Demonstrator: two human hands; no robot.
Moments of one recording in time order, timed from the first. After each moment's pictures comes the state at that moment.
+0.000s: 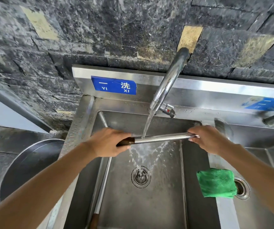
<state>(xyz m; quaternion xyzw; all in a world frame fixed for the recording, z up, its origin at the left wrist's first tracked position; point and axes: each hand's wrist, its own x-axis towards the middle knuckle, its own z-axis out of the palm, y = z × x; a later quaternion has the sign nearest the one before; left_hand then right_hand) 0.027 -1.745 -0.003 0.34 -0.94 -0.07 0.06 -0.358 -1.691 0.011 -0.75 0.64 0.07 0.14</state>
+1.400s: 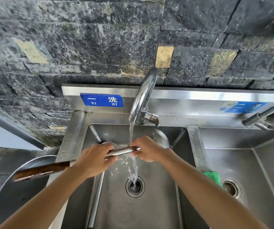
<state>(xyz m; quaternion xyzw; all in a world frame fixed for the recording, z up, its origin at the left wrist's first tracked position) 0.018 -1.715 0.018 0.50 -0.85 -0.15 0.01 -0.214 -1.710 0.014 -0.75 0.58 0.01 0.32</state>
